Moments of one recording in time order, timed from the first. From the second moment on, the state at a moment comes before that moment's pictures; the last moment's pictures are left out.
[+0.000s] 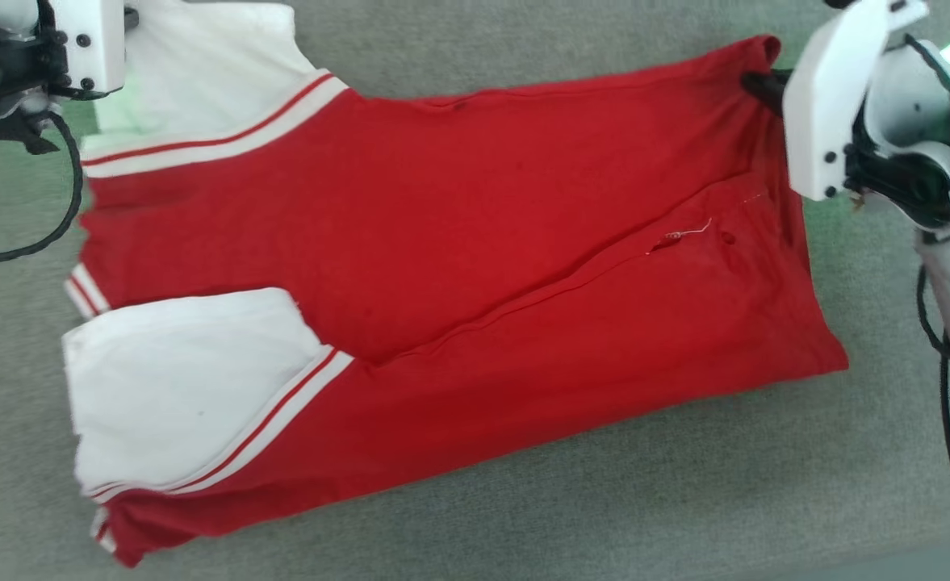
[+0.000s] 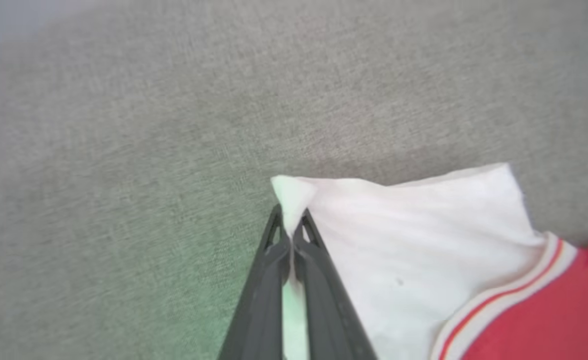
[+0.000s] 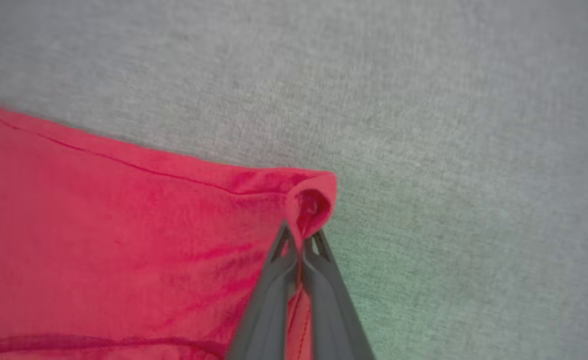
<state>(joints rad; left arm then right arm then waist) -1.33 0.61 -0.77 0.69 -0.93 0.00 0.82 -0.96 -0.36 0.33 0.36 0.55 0.13 0.85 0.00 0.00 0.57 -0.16</state>
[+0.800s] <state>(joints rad) -0.84 0.99 -0.74 -0.35 -1.02 0.37 0.94 -0.41 -0.49 0.08 -0.24 0.59 0.13 0.92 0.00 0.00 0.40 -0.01</state>
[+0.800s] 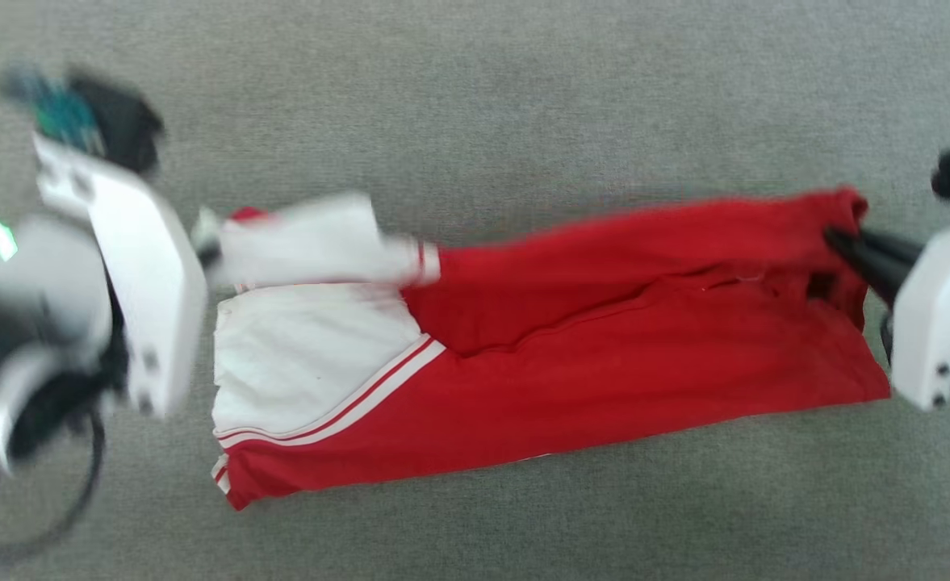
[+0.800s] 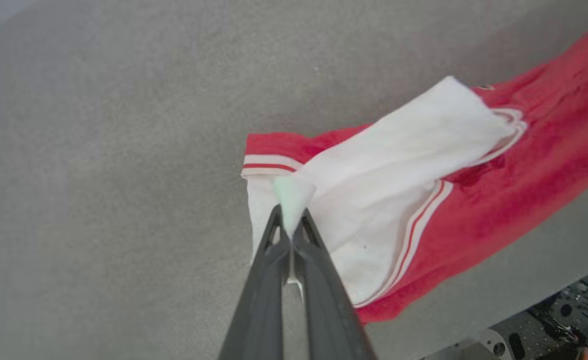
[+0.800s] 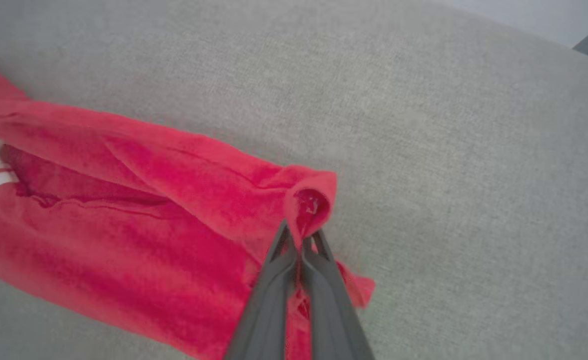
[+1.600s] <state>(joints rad) -0.52 0.91 -0.72 -0.23 -1.09 0.34 0.55 -0.25 -0.39 0.03 -0.20 0.59 0.13 0.89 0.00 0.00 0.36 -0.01</state>
